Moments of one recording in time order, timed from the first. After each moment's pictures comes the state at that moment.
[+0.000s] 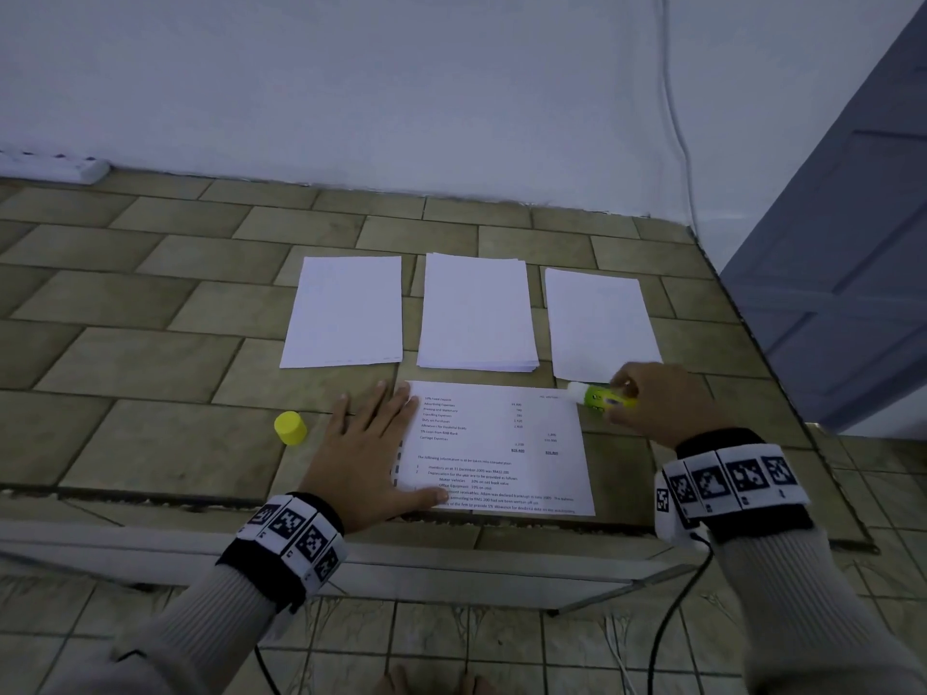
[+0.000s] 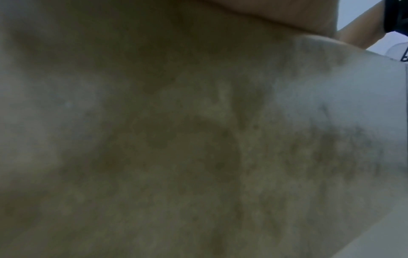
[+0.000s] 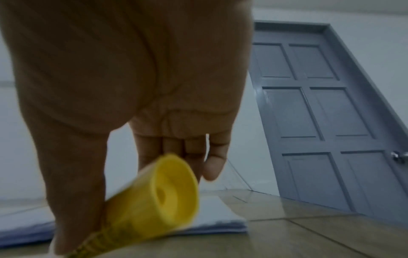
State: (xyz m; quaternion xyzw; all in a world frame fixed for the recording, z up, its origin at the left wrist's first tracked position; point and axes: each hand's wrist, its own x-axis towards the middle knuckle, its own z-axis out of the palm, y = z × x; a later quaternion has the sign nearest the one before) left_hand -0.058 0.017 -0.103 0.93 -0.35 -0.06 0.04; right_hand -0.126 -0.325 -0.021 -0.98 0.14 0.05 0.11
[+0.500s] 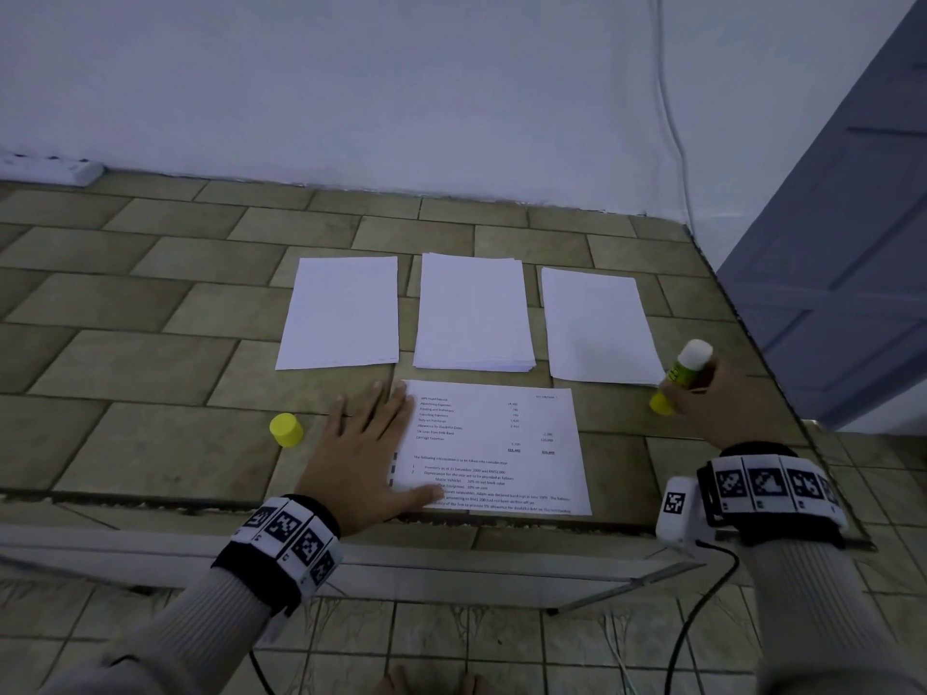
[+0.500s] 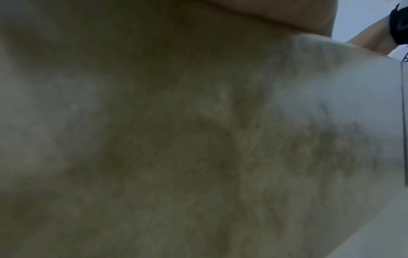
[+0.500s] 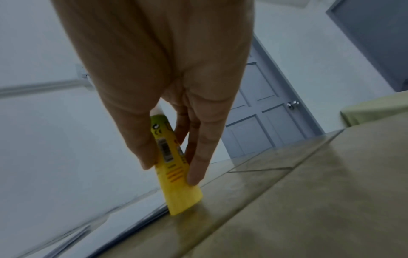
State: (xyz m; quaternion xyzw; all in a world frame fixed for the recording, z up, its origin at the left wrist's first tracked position) left_hand -0.057 0.020 -0.109 0.93 -0.37 -0.03 0.05; right_hand -0.151 -0.359 -0.026 -0.88 0.36 -0.08 0.29
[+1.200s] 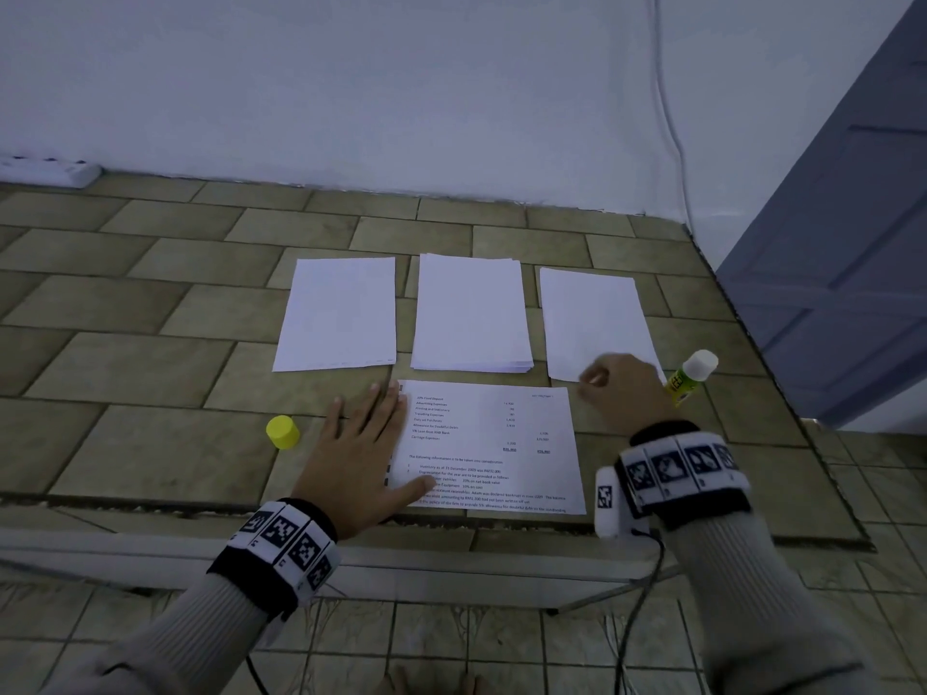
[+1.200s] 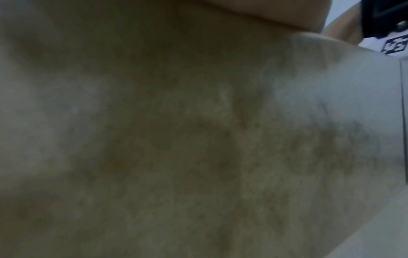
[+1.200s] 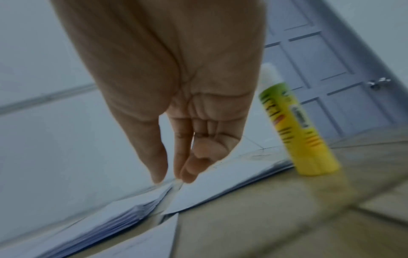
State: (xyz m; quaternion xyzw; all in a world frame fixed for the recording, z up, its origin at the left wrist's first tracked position) left_hand -0.056 0.020 -0.112 0.93 -0.36 -0.02 0.05; right_hand -0.104 -0.299 -0.031 -0.94 0.23 0.01 0.25
